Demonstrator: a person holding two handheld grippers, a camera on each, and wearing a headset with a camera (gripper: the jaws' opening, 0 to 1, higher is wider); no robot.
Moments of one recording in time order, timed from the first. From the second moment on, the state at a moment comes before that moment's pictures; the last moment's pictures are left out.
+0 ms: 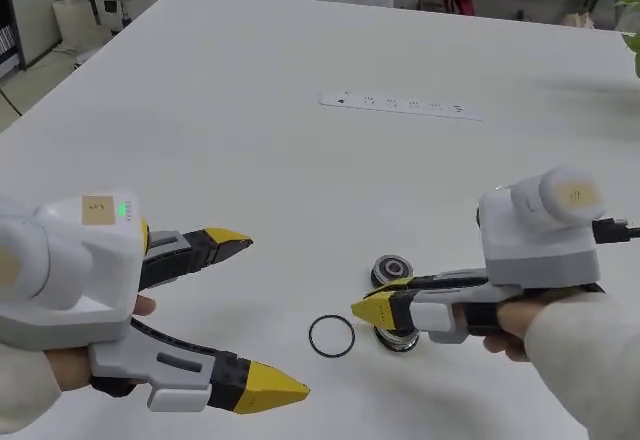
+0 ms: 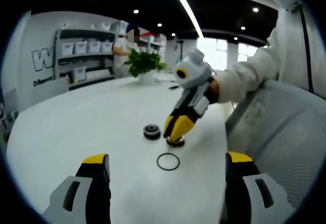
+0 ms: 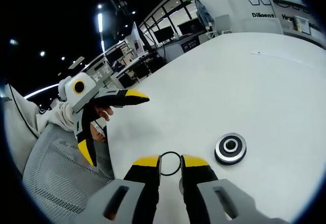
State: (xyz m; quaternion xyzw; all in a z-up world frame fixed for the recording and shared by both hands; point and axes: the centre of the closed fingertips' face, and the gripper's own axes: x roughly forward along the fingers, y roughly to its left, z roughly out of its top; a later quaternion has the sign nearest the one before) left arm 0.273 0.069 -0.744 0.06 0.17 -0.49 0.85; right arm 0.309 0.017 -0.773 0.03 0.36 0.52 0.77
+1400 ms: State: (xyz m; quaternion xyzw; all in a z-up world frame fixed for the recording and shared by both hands) left arm 0.282 0.068 -0.718 0.03 0.15 -0.50 0.85; right arm 0.359 -0.043 -0.712 0.06 0.25 0.47 0.84
